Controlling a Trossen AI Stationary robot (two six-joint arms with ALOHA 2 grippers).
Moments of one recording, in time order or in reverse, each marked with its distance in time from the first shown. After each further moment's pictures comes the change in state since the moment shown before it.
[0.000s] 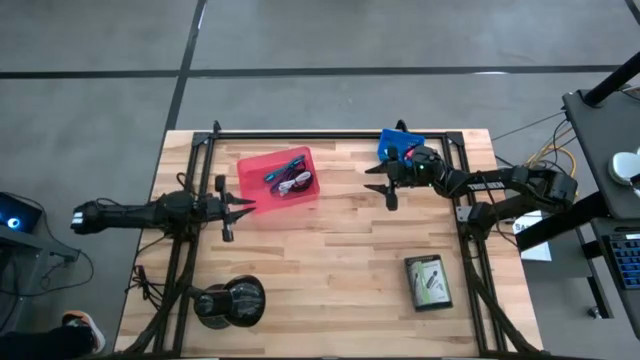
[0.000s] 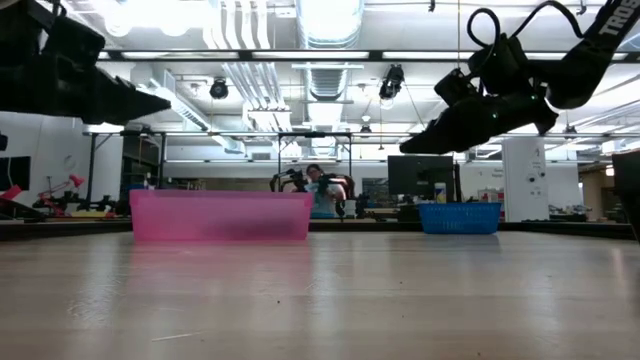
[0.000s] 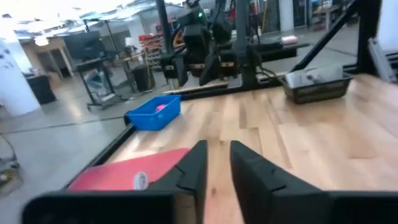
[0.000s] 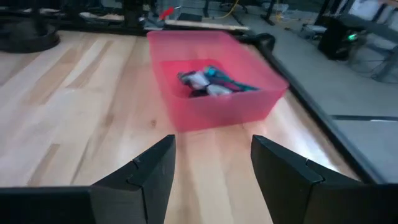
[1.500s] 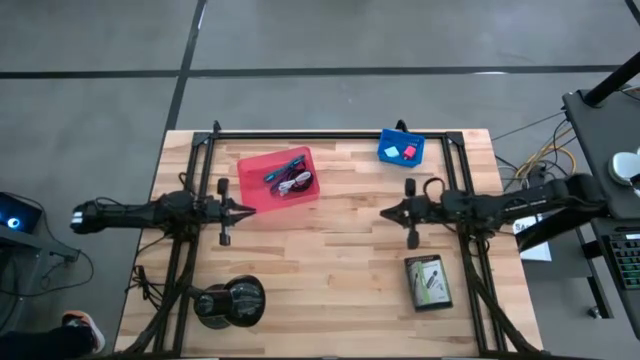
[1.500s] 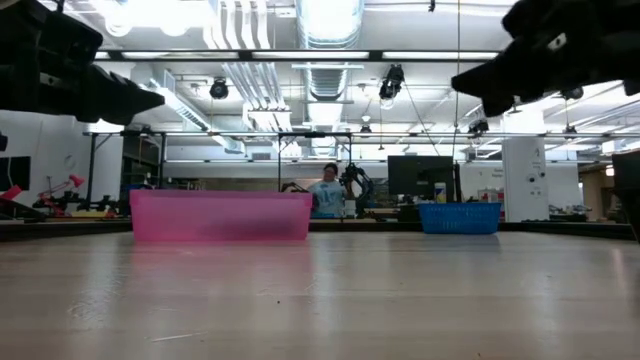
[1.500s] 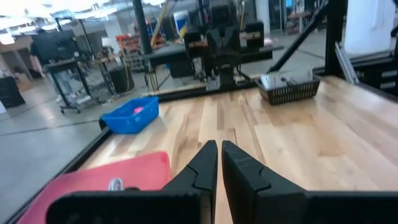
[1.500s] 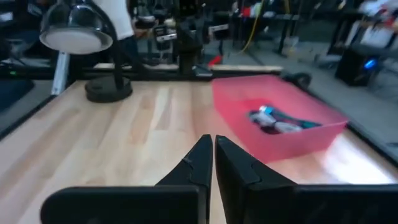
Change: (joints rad) left arm 0.000 0.012 0.013 -0.016 0.095 -0.020; right arm 0.599 -0.495 -0.163 -0.154 0.511 0.247
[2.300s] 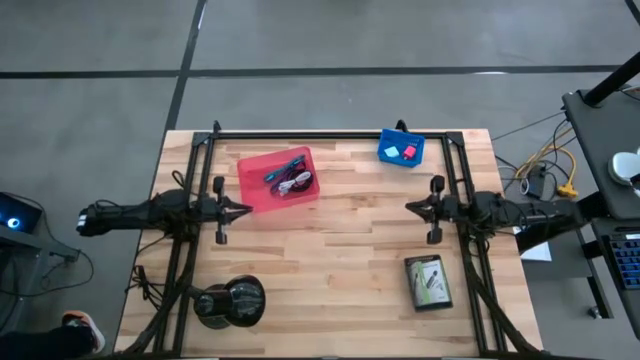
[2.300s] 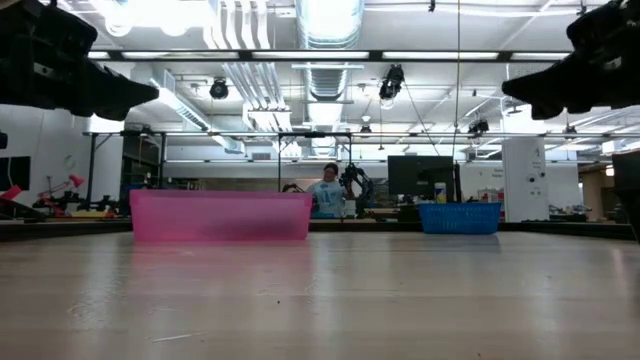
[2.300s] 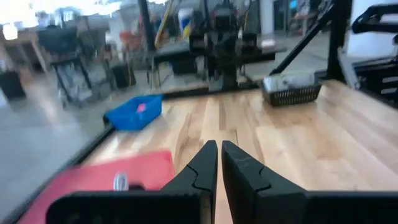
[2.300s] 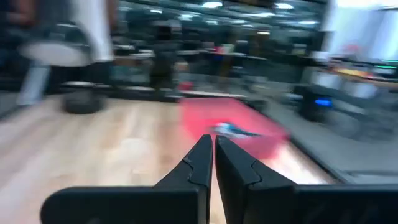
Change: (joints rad) left arm 0.000 -0.100 0.036 -0.126 -0.013 -0.023; right arm -0.003 -0.775 -0.189 -0.425 0.089 -0.115
